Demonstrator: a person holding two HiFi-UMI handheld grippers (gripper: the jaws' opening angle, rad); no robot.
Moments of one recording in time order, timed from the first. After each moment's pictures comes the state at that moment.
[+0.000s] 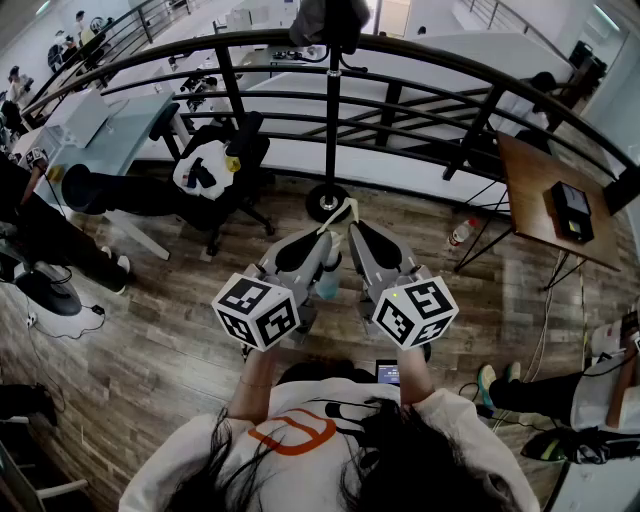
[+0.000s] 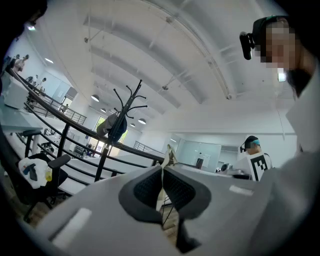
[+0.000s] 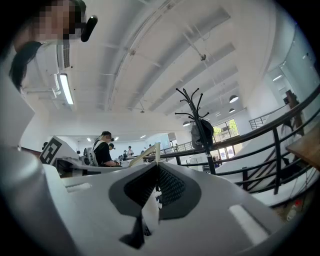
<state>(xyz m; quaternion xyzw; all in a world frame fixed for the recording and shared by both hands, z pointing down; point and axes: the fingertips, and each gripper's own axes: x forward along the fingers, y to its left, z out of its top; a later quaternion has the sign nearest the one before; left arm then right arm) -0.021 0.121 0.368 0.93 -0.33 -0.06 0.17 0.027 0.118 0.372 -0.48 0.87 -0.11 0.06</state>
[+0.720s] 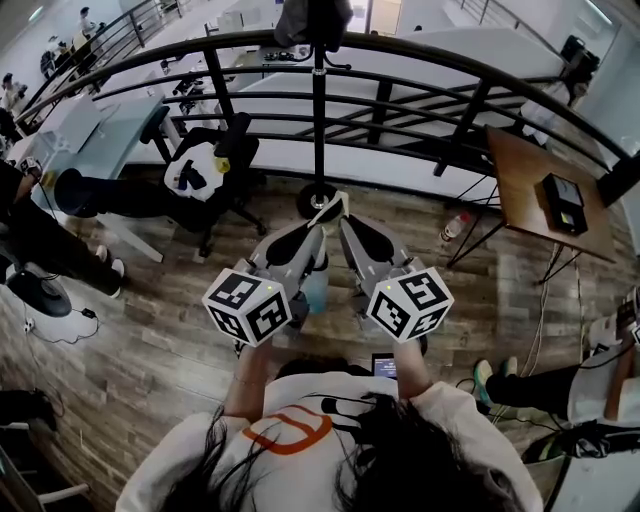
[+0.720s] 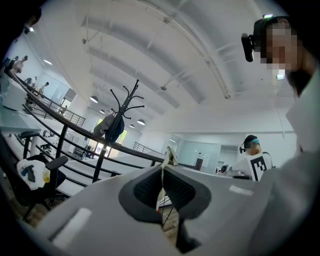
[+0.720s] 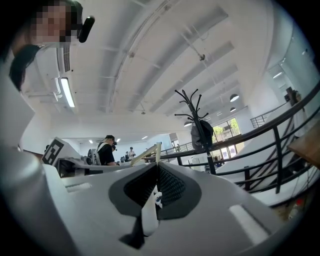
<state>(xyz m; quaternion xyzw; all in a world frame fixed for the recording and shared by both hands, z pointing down) -0.002 0.125 0.360 0.93 -0.33 -0.06 0.16 0.045 0.123 0.367 -0.46 0.88 -0.11 0.07</state>
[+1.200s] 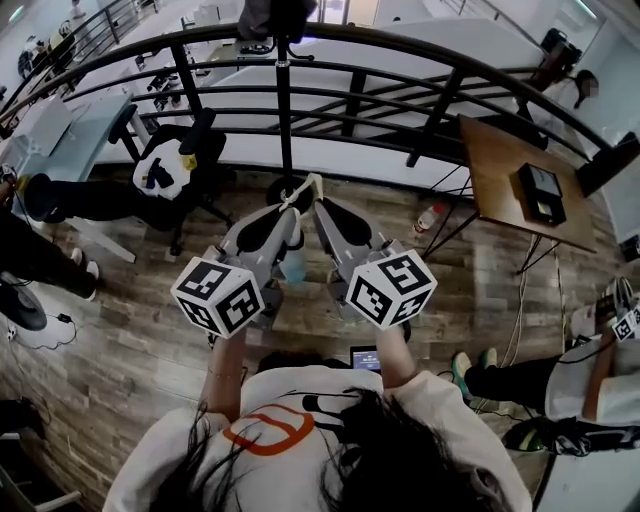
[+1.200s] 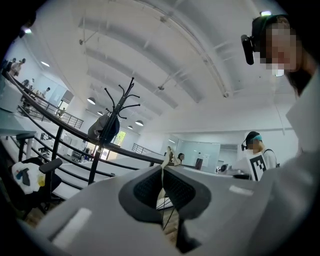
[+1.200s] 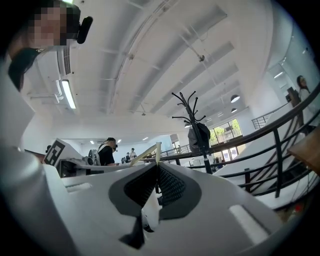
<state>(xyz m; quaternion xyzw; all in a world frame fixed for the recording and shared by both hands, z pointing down) 0.041 0.107 0.355 0.93 -0.33 -0.06 0.14 0.088 0.106 0.361 -0.46 0.88 -0.10 0.08</state>
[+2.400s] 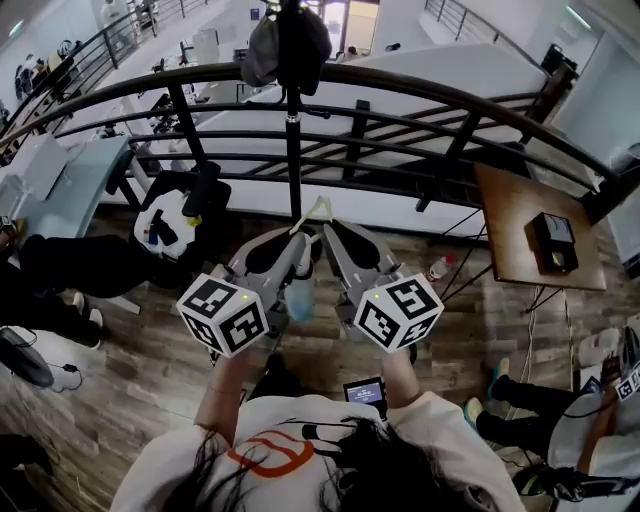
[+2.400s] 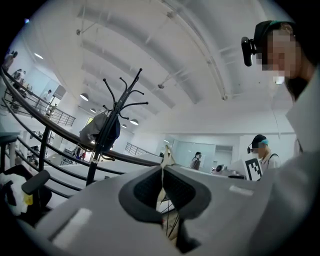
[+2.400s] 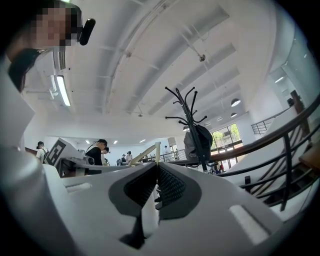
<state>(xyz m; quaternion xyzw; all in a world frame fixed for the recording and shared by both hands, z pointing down) 0.038 -0.092 0.332 0.94 -0.29 -0.07 0.15 0.082 -0.095 0.338 -0.47 0.87 -0.09 0.08</state>
